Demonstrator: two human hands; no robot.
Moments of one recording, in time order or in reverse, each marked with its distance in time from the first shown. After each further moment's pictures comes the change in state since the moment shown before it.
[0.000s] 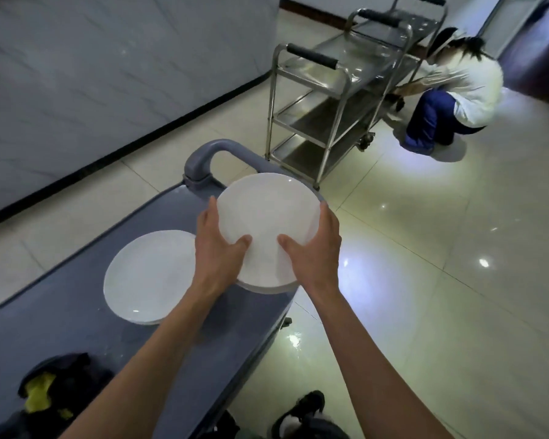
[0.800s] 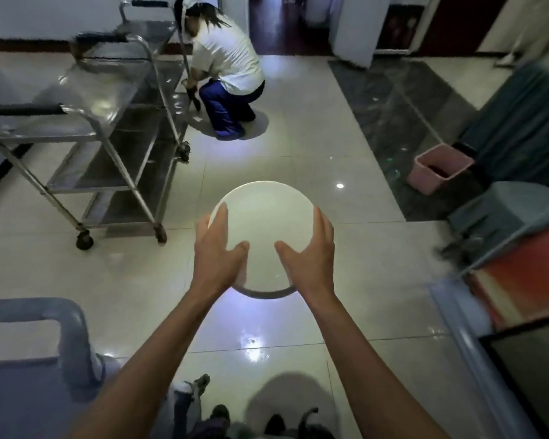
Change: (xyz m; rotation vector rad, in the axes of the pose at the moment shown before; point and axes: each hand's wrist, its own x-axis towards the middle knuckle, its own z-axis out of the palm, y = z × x) left_hand -0.054 0.234 0.357 -0.026 -0.607 0.469; right_hand 0.074 0.194 -0.326 0.058 0.626 0.275
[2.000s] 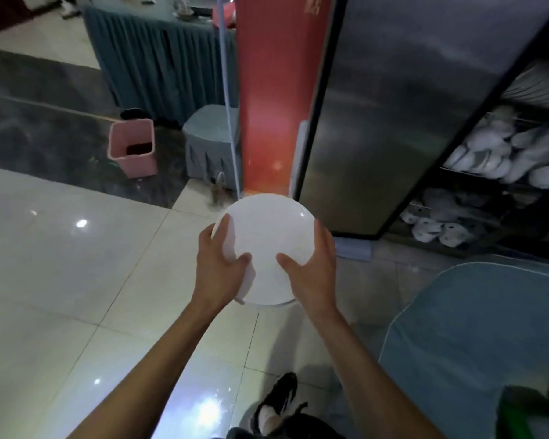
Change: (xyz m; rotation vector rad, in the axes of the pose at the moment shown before) left_hand 0.040 0.217 0.398 -0.097 -1.081 0.641; right_hand 0.069 0.156 -0.246 -0.005 1.146 0.558
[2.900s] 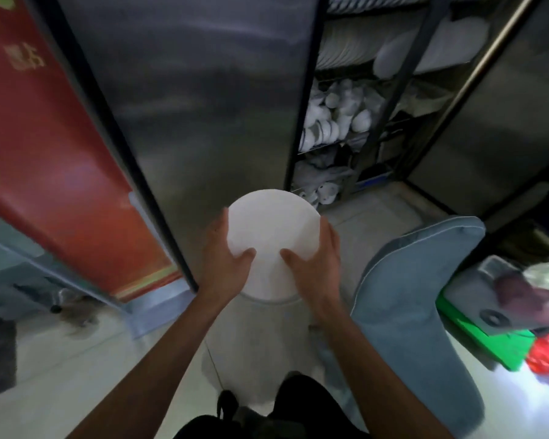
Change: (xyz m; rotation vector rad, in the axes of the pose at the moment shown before) left_hand 0.249 0.165 0.246 -0.101 -0.623 0.448; right_hand 0.242 0.037 -0.100 -0.137 0.715 0.321
